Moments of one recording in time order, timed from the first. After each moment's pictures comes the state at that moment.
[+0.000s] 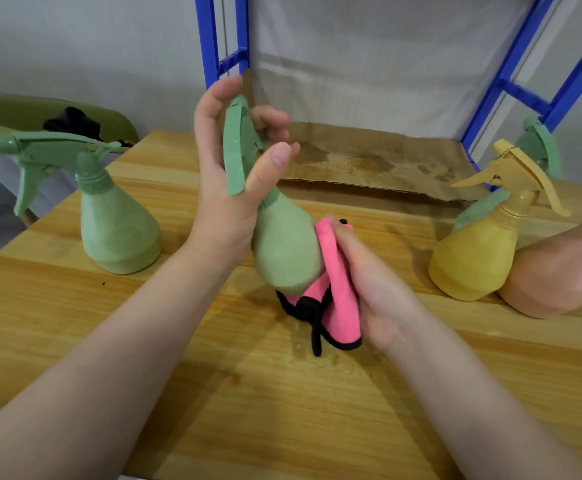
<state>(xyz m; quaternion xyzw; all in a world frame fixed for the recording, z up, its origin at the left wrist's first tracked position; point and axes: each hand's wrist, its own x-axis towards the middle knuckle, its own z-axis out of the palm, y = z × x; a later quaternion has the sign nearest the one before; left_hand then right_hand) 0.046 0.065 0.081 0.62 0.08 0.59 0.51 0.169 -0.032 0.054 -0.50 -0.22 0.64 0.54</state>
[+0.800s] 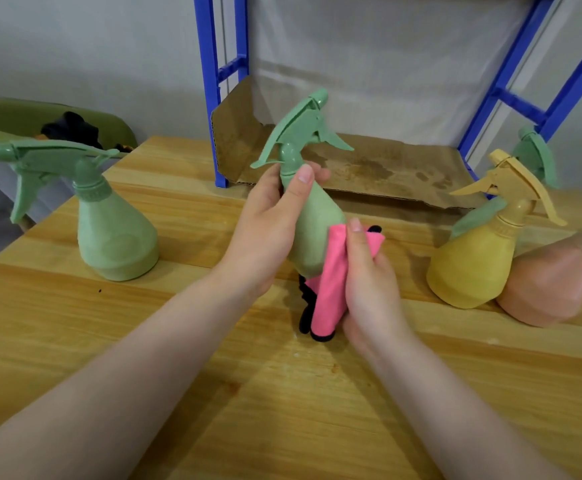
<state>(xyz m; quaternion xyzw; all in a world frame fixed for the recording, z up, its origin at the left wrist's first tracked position) 0.070 0.047 0.070 0.58 0.28 0.50 0.58 0.162 -0.030 0.045 -0.56 -0.24 0.43 0.67</state>
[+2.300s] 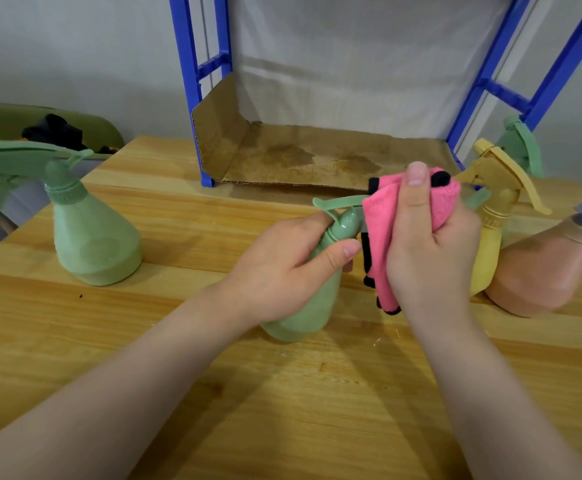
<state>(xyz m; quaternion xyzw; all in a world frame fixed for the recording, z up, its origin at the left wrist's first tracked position) 0.070 0.027 0.062 0.88 0.20 0.33 0.26 0.205 -0.045 0.076 -0.58 -0.47 0.00 0.67</state>
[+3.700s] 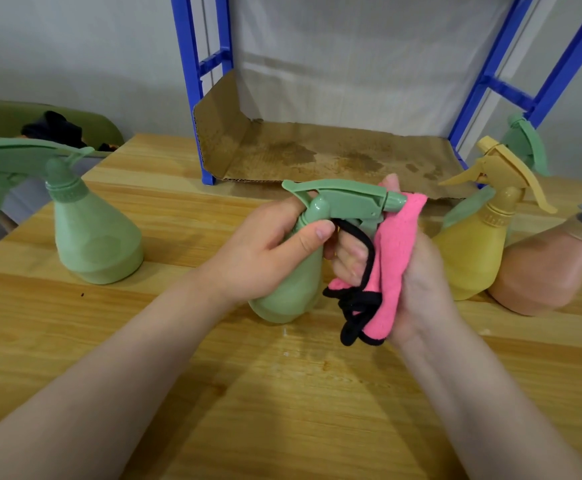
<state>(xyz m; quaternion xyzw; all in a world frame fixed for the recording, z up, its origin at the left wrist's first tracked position) 0.058 0.047 0.065 0.85 0.13 0.37 0.36 0.185 -0.045 0.081 -0.41 -0.26 0.55 0.68</state>
